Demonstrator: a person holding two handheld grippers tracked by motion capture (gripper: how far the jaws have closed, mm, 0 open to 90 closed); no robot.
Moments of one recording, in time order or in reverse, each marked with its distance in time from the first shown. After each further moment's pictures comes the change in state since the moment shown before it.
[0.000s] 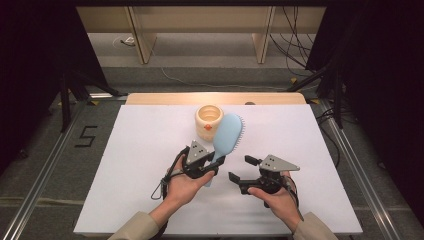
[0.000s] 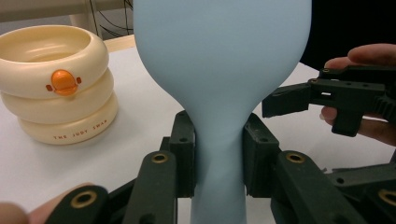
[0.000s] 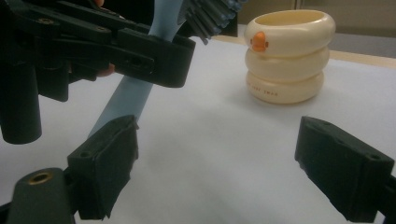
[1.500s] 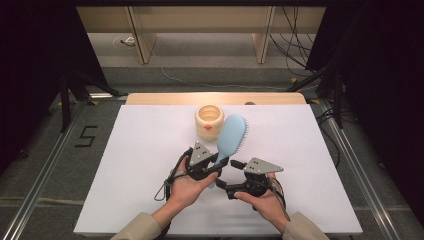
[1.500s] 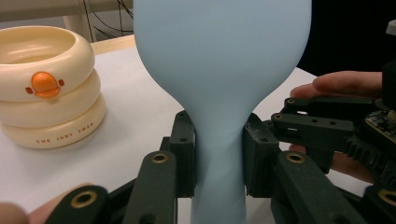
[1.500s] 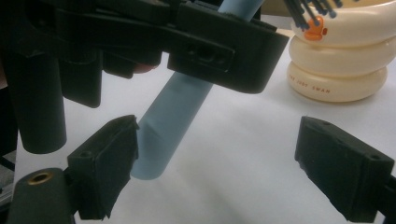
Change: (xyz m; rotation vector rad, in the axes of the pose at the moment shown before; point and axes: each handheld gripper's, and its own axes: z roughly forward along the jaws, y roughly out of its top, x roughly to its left) left arm -0.008 -0.001 0.003 -0.006 -0.019 -0.005; right arm 0.023 -0.003 0.026 0.039 0.075 -0.010
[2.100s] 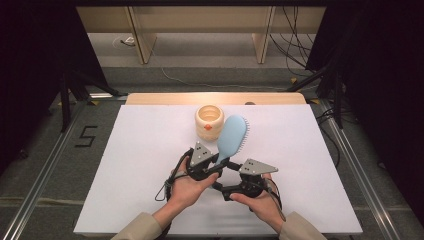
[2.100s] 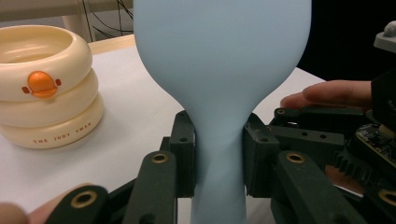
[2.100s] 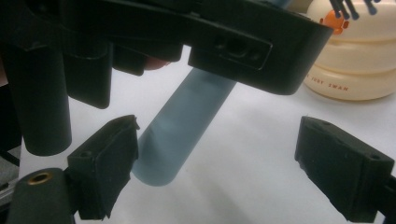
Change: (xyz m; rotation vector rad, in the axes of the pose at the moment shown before) left arm -0.001 -0.001 0.001 0.000 -0.002 0.001; right arm 0.006 -0.001 0.009 0.016 0.018 -0.006
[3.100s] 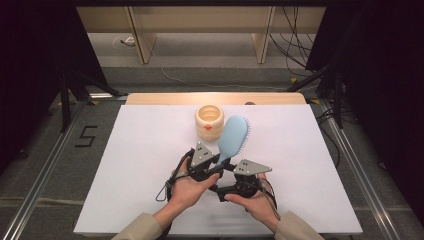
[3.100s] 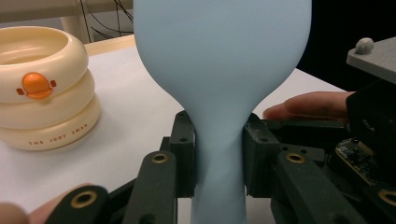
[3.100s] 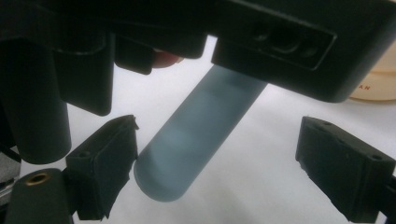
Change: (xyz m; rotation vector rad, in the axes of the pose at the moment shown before) left arm -0.003 0.000 0.001 -0.004 -0.006 0.004; right arm 0.005 -0.001 0.012 0.012 0.018 -0.002
